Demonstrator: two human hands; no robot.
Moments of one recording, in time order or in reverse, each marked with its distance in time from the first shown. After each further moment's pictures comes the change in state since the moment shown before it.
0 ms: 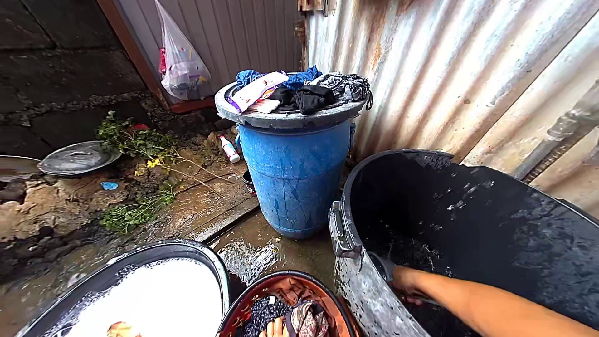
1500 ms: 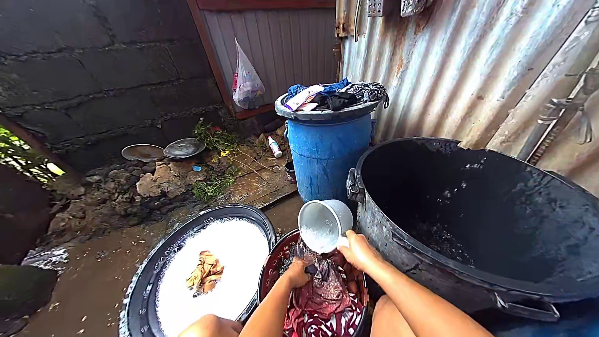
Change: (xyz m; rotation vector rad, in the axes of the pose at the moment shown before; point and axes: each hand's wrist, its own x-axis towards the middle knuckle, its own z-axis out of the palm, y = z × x) left_hand -0.001 0.000 -0.109 -0.226 -0.574 -0.074; right_hand -0.158 -0.118 0.103 0.154 0.431 -0.496
